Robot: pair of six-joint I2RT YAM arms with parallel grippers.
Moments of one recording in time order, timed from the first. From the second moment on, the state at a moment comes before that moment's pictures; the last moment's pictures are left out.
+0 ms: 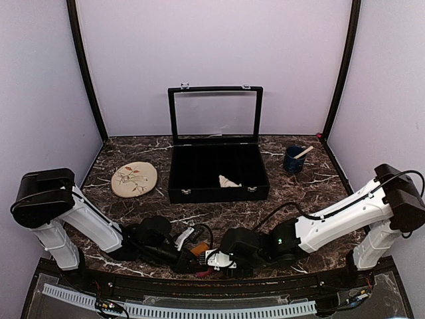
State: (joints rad) left arm -1.15 1.70 0.40 0.65 0.45 -0.71; right arm 1.45 1.64 0.86 -0.21 0.23 -0.29
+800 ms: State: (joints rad) left arm -1.09 1.71 0.40 0.65 0.59 -0.63; right arm 1.49 1.77 0.96 -0.21 0.26 -0.39
